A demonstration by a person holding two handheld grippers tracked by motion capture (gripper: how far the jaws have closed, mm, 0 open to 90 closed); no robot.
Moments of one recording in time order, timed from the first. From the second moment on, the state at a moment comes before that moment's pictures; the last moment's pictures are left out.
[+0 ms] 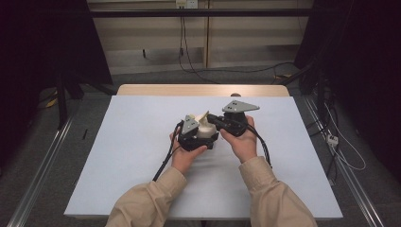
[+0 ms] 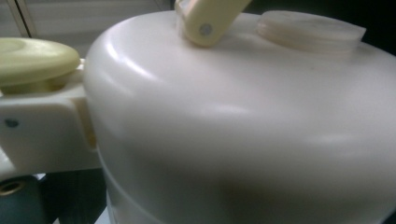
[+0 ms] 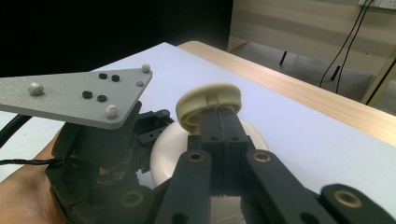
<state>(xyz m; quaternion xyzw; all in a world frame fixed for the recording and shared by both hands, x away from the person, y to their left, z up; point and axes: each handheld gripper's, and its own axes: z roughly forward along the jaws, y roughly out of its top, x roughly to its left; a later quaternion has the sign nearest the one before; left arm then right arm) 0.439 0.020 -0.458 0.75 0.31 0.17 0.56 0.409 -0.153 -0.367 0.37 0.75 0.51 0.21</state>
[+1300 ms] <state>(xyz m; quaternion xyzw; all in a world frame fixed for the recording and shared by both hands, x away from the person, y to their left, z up) 0.439 0.019 -0.458 0.75 0.31 0.17 0.56 0.416 -0.146 -0.364 0.36 0.75 0.51 0.21</state>
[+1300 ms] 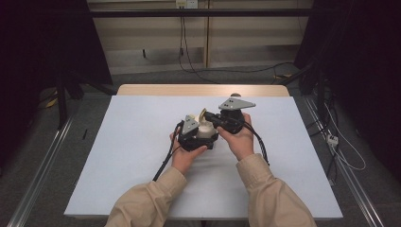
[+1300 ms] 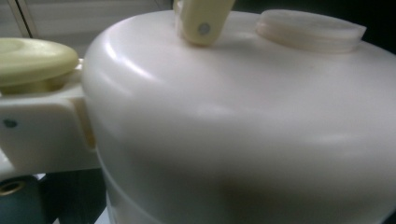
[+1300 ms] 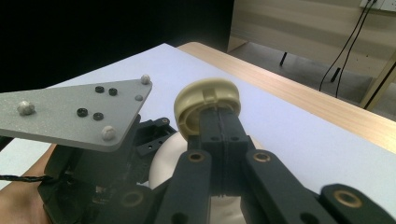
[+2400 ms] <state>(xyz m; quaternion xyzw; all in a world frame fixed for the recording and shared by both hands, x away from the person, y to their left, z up) 0.438 0.020 -0.458 0.75 0.31 0.17 0.56 0.421 -0.139 -0.367 0.36 0.76 0.50 0.21</state>
